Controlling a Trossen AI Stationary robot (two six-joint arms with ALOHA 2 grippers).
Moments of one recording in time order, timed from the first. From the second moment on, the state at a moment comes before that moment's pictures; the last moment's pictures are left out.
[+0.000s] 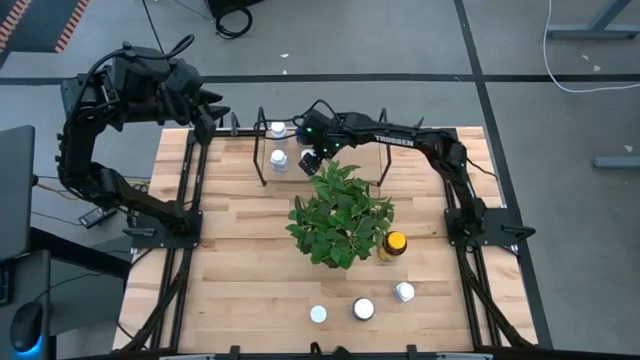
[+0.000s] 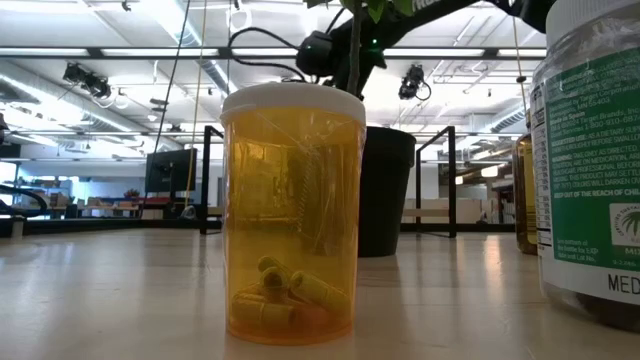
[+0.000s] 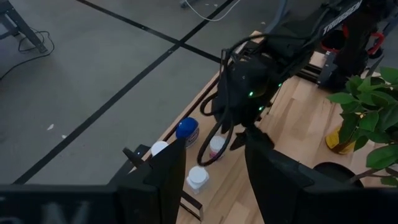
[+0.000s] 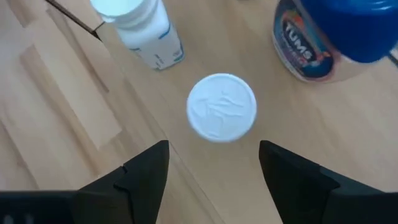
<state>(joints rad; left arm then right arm) 0.47 1.39 2.31 -1.50 -0.14 -0.06 -0.38 2.11 1.92 -0.86 -0.03 0.31</state>
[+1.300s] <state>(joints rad) 0.41 1.39 2.31 -1.47 -0.15 -0.39 -0.39 1.62 1.92 -1.41 0.12 0.24</state>
